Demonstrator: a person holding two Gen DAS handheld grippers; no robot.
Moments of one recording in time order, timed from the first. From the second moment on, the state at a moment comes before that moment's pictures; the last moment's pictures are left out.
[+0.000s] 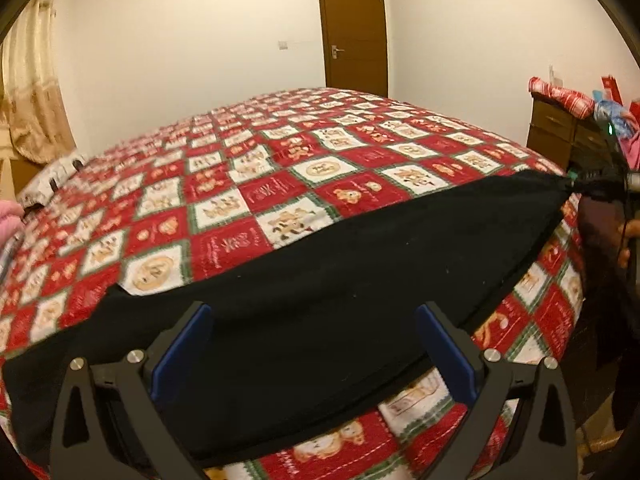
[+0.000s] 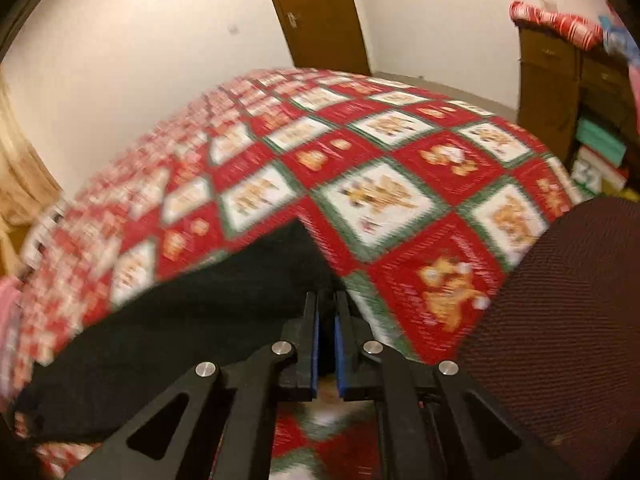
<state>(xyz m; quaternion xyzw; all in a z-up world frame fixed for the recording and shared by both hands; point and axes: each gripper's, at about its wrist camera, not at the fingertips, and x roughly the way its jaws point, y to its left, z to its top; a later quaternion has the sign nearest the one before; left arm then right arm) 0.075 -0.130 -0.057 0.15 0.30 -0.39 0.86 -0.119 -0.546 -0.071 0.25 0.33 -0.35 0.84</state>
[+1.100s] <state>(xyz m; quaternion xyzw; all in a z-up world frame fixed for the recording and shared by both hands) 0.060 -0.178 -0.107 0.15 0.35 -0.35 0.85 -0.036 -0.597 -0.099 0.23 0.38 -0.37 0.82</state>
